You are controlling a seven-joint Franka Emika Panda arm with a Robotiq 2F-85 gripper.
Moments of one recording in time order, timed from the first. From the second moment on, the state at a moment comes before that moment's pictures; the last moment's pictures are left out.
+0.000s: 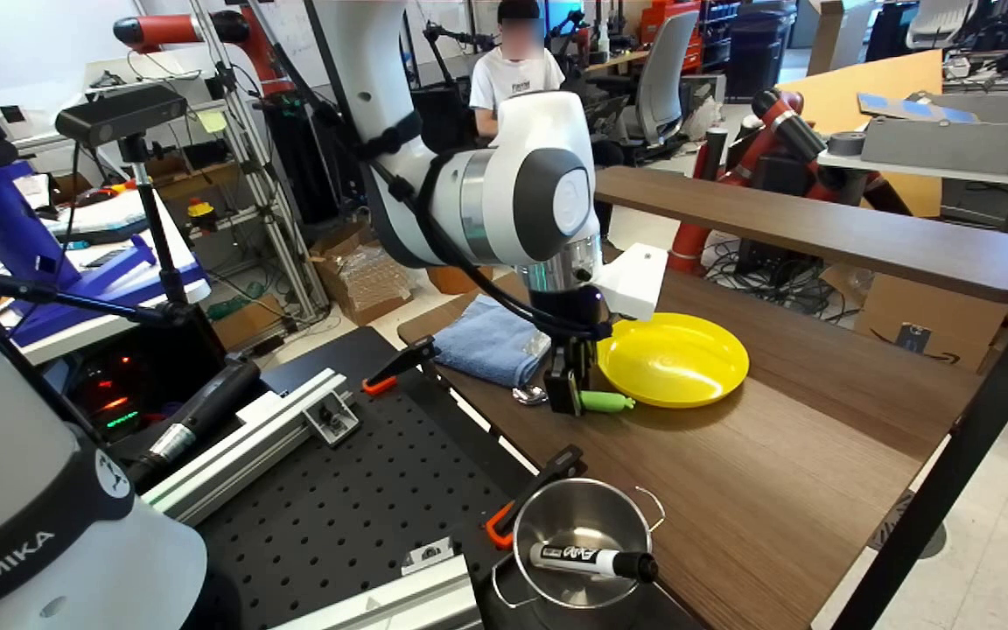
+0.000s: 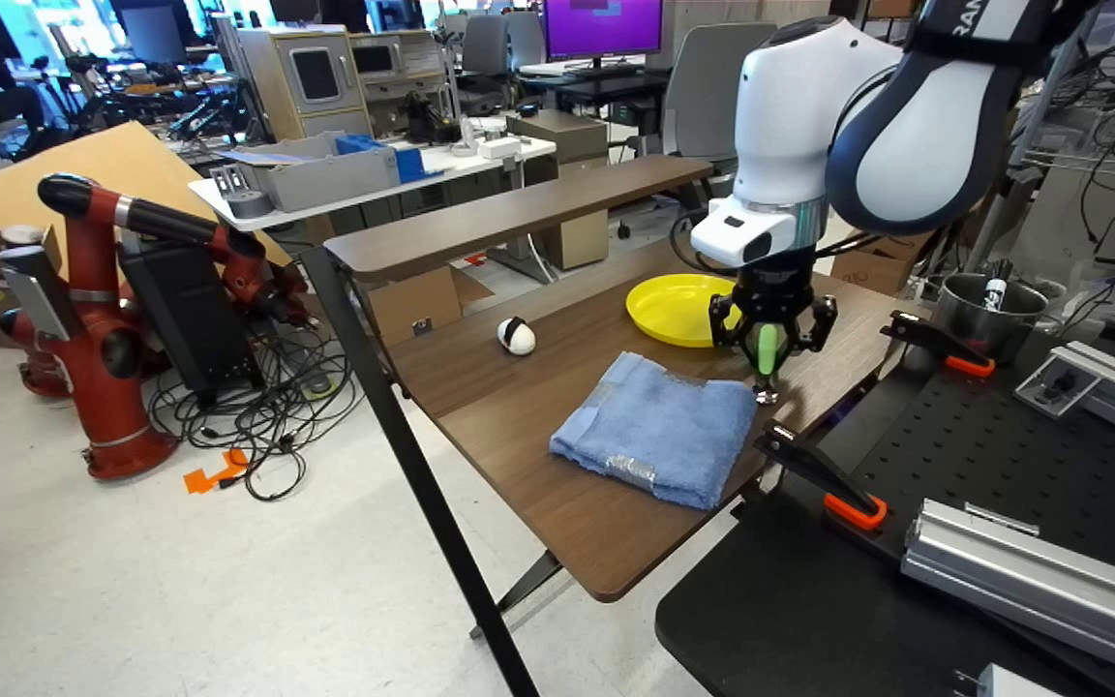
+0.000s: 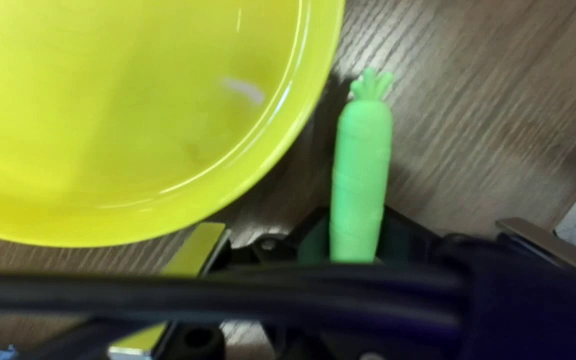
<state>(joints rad) -0.06 0.54 -0.02 -2.41 -0.57 2.90 -1.68</state>
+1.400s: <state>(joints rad) -0.70 0.37 0.41 -2.48 0.12 2.89 -2.15</state>
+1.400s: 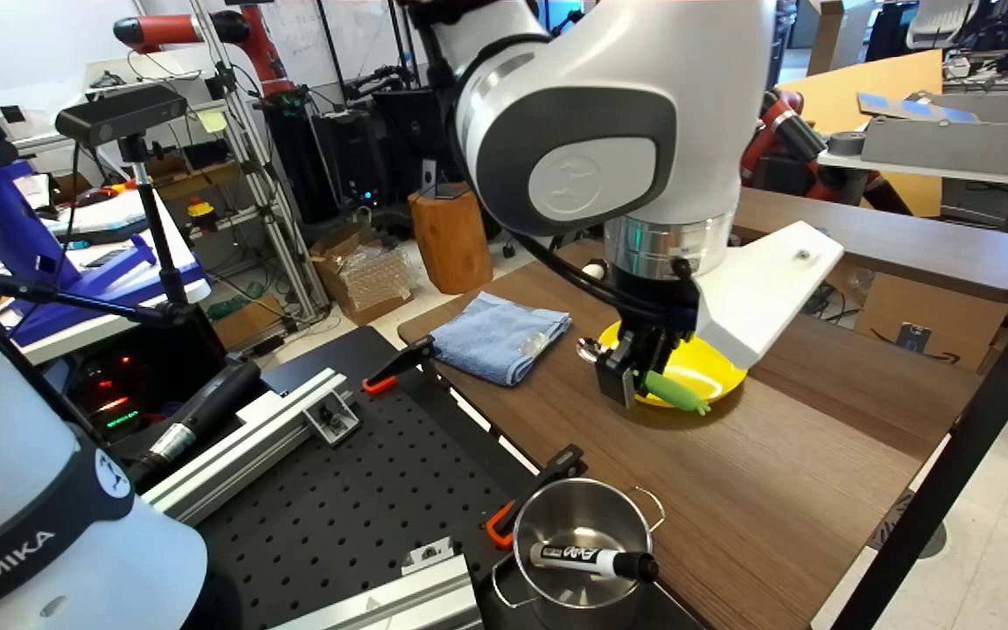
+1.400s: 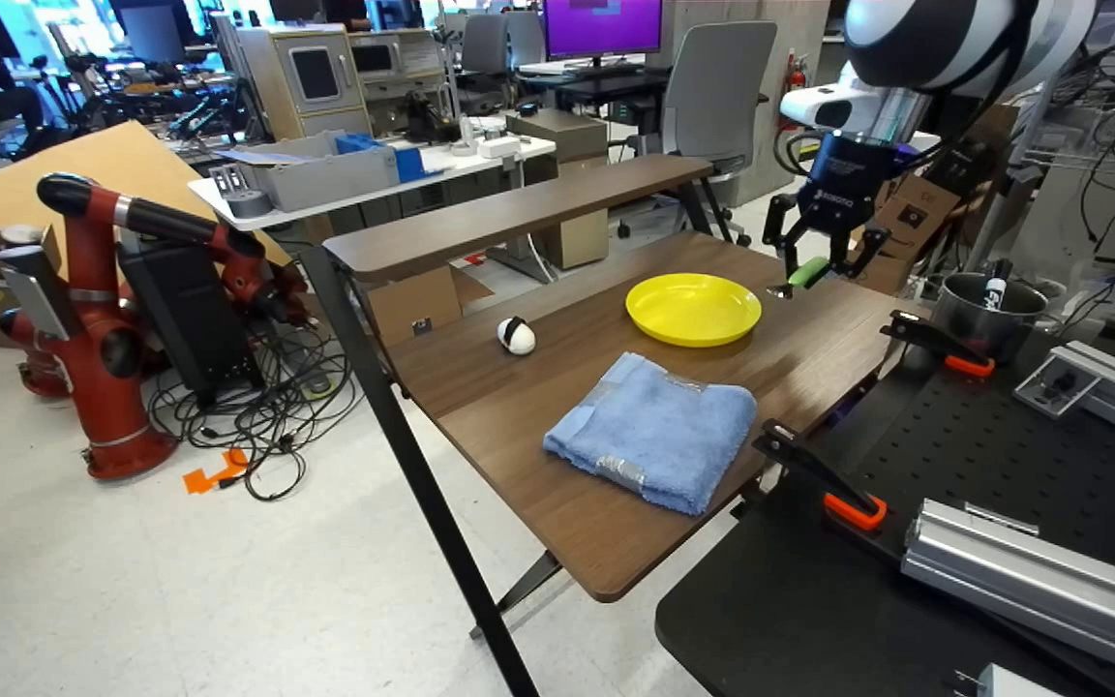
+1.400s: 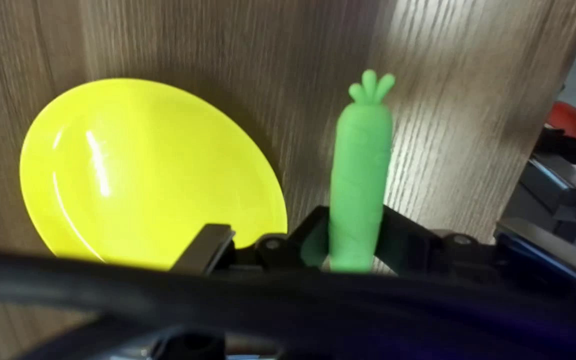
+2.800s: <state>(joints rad) -0.63 0.58 0.12 -2.09 0.56 2.33 -1.87</state>
